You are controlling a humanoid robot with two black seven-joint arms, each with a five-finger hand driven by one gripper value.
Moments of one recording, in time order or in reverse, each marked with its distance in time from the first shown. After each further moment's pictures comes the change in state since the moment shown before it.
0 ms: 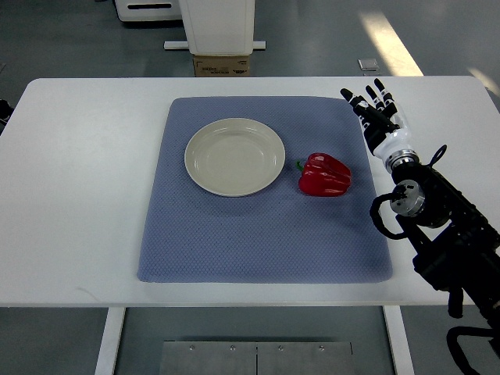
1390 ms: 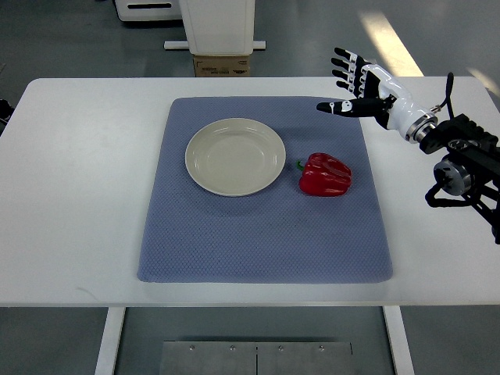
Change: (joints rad) left arm 0.000 0.000 0.000 0.000 0.000 0.000 0.000; right arm 0.306 -0.379 -0.744 0.105 -0.001 0.214 0.113
